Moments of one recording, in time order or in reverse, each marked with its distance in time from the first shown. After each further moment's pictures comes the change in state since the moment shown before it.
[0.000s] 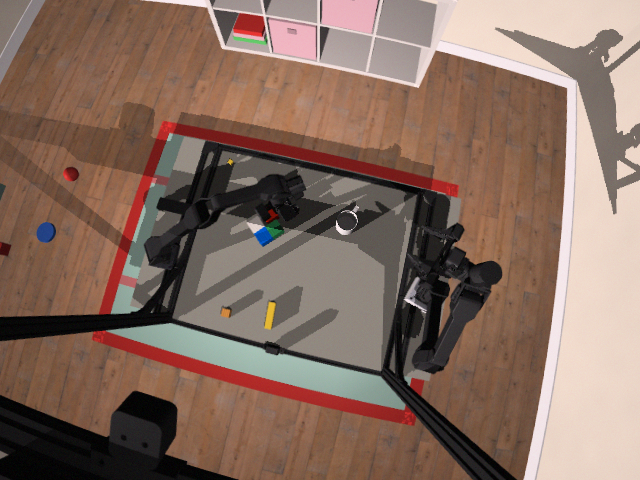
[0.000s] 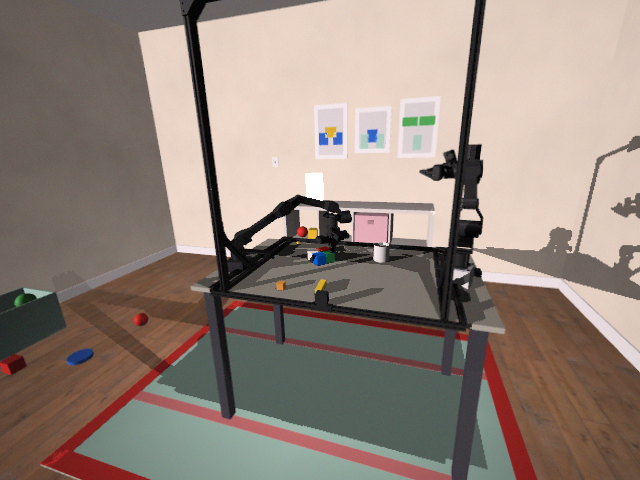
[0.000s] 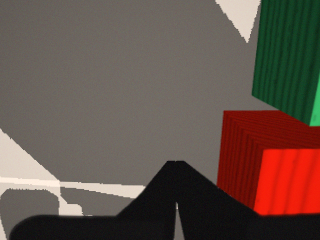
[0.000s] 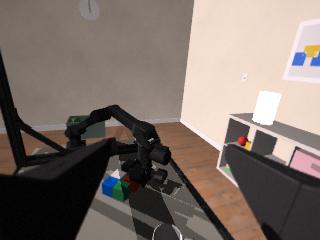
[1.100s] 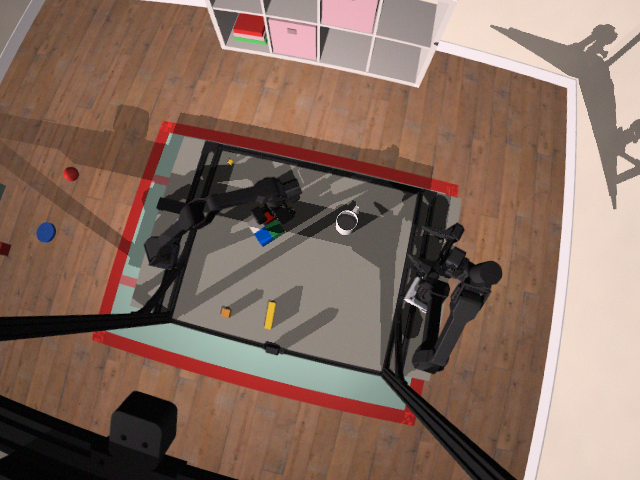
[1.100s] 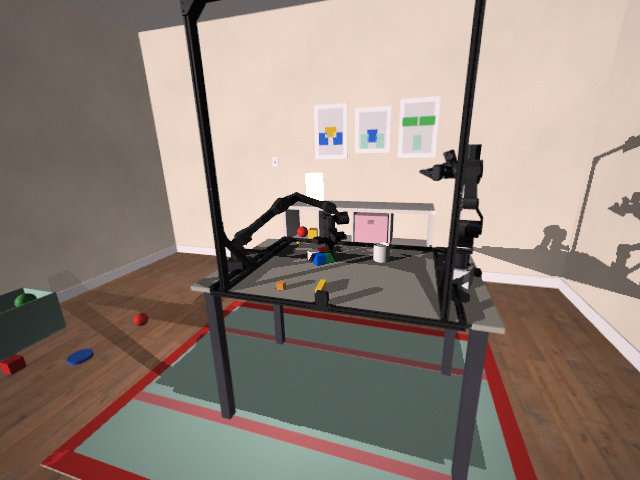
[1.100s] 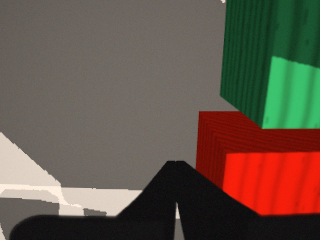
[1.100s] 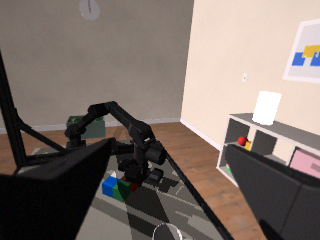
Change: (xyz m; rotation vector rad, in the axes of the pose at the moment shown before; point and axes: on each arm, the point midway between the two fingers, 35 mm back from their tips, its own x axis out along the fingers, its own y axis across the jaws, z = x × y) left arm 0.003 -0.018 0.000 0.001 0.002 -0.009; right arm 0.000 0.000 0.000 0.000 0.000 0.000
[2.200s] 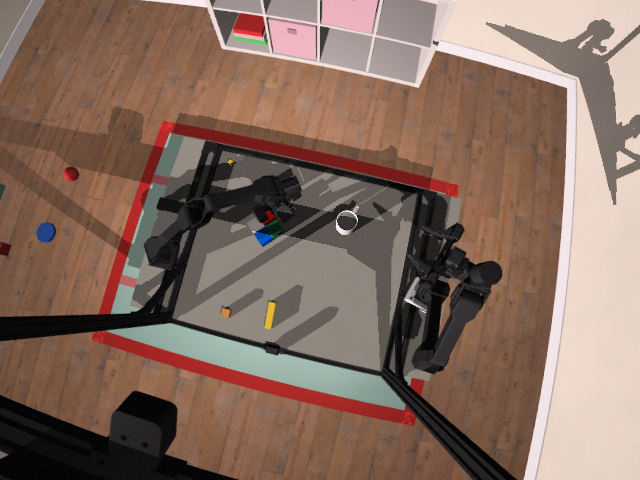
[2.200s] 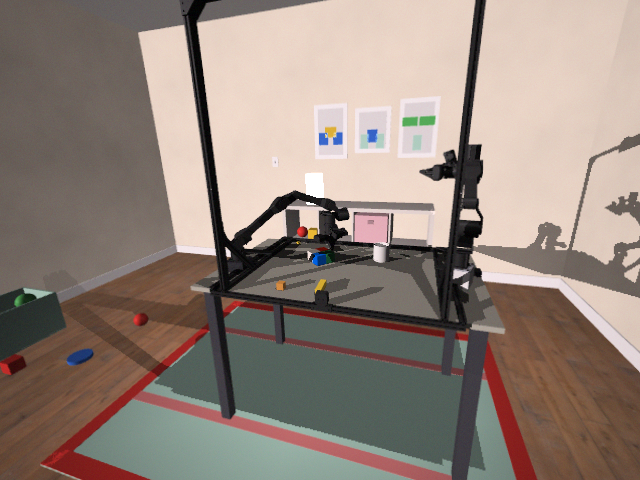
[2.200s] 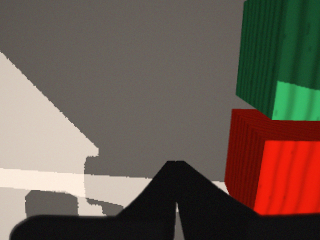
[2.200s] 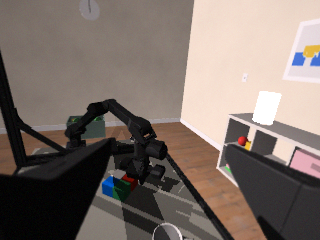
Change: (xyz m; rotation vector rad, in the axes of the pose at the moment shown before) left arm -0.016 0.010 0.001 -0.003 -0.012 0.059; right arm 0.000 0.000 0.000 0.000 0.000 0.000
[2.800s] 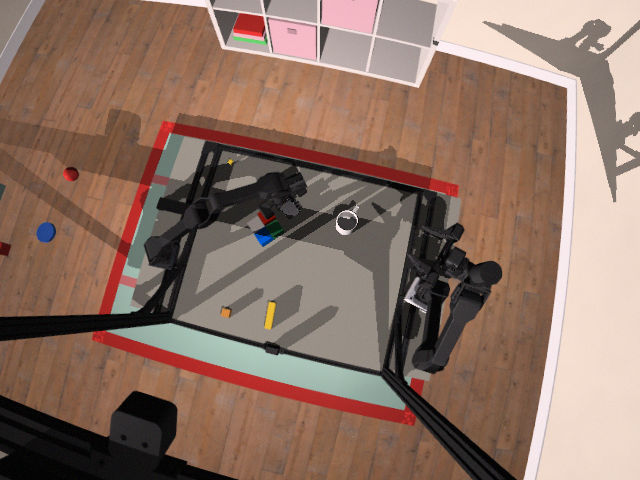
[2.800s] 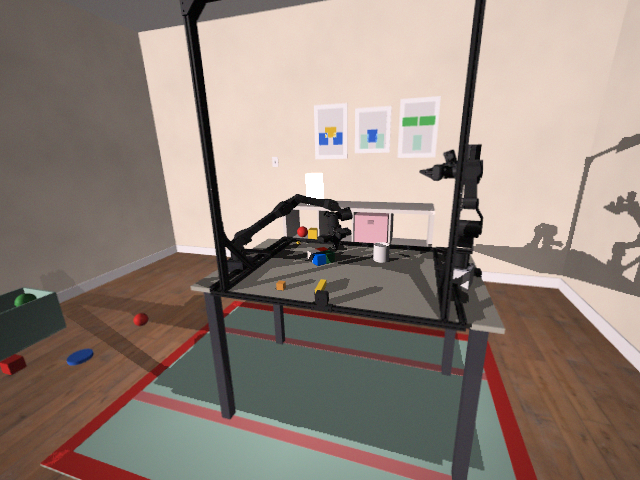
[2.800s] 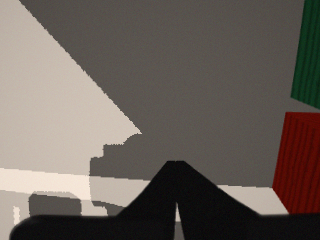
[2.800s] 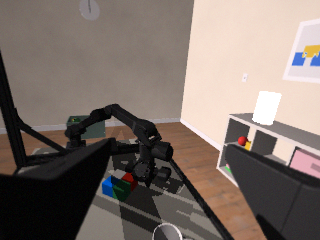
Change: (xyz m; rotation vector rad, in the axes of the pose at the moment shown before) left arm 0.006 0.027 -0.001 0.000 -0.007 0.038; right arm 0.000 0.000 0.000 0.000 0.000 0.000
